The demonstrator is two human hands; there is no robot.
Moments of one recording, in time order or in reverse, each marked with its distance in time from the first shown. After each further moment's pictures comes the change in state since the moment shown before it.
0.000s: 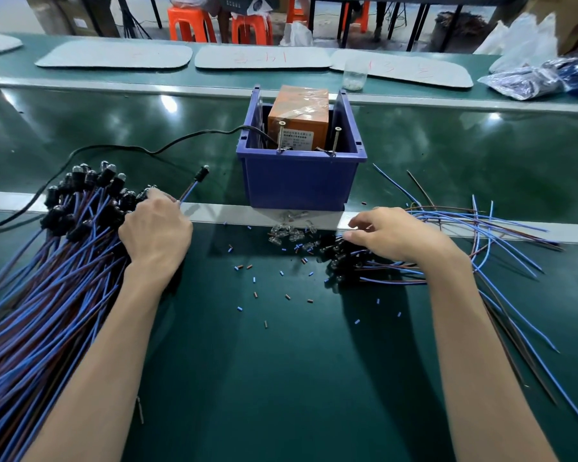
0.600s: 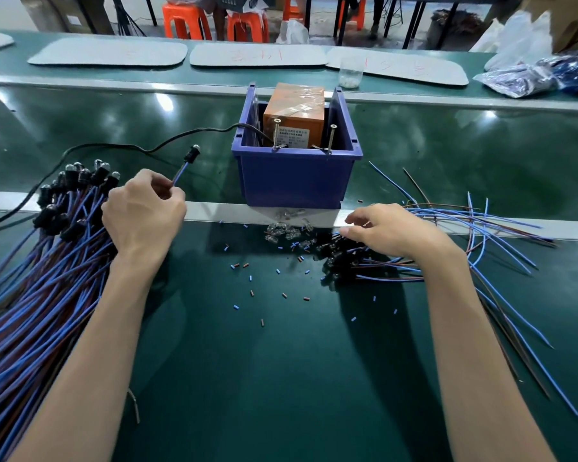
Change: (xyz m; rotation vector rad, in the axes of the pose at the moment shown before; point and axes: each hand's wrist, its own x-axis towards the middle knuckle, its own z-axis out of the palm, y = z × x) left_hand 0.002 0.010 -0.022 -0.234 0.147 -0.010; right_hand -0.003 0.000 -0.002 0.043 0.003 0.015
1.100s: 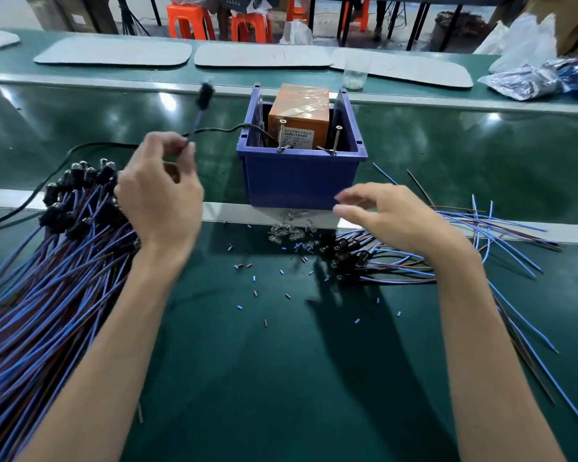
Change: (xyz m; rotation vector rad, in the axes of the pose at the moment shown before) left_hand -0.014 0.042 -0.021 -0.285 0.240 0.201; right_hand -0.011 -0.014 -0.012 0.234 0.197 -0.197
